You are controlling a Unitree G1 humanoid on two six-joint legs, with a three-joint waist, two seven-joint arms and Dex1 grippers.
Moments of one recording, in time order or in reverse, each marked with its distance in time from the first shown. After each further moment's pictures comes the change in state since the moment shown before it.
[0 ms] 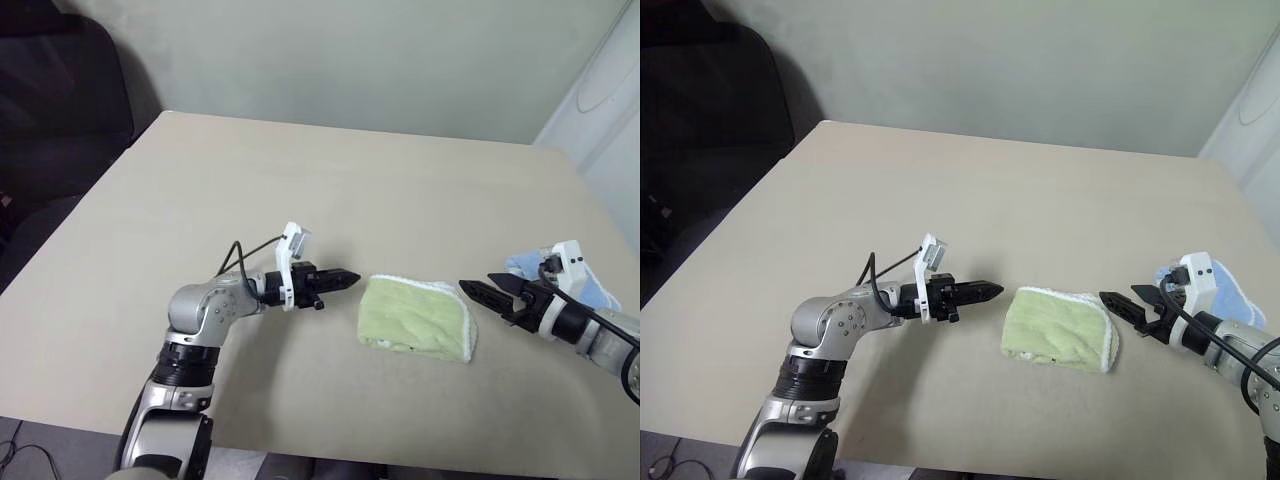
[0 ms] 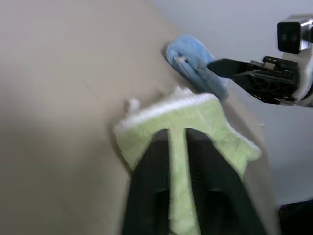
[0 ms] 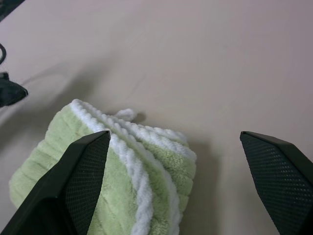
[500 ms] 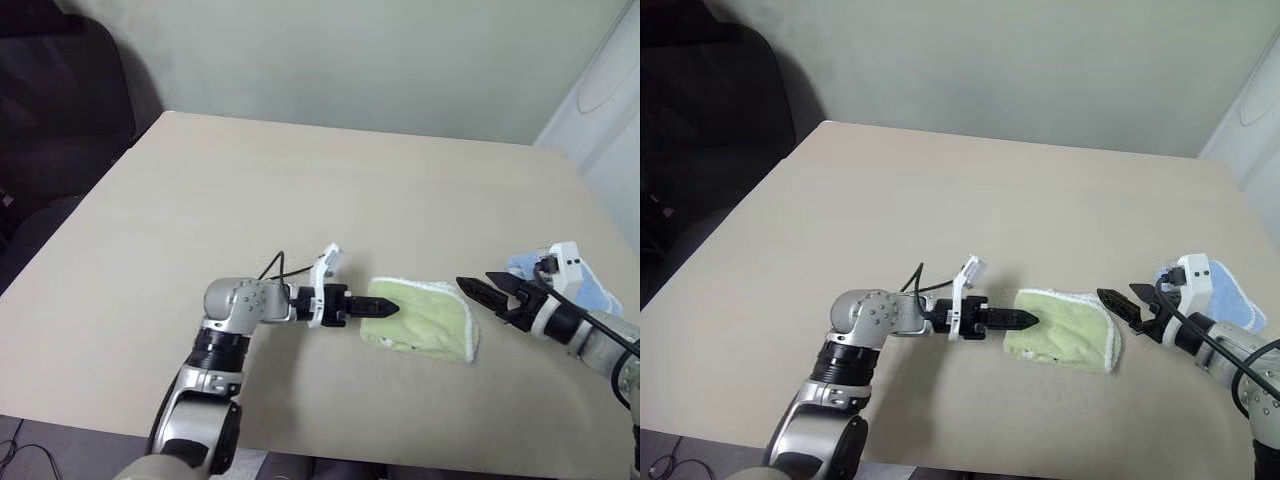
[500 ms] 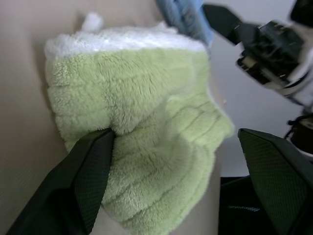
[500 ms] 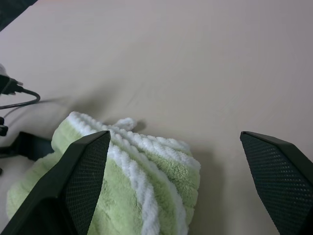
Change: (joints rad) left arm -0.090 -0.131 -0.050 0.137 -0.038 0.237 0.121; right arm 0.007 0.060 0.000 -0.026 -0.007 -0.022 -0.056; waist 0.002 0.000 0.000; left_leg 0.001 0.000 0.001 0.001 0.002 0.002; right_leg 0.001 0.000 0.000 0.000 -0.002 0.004
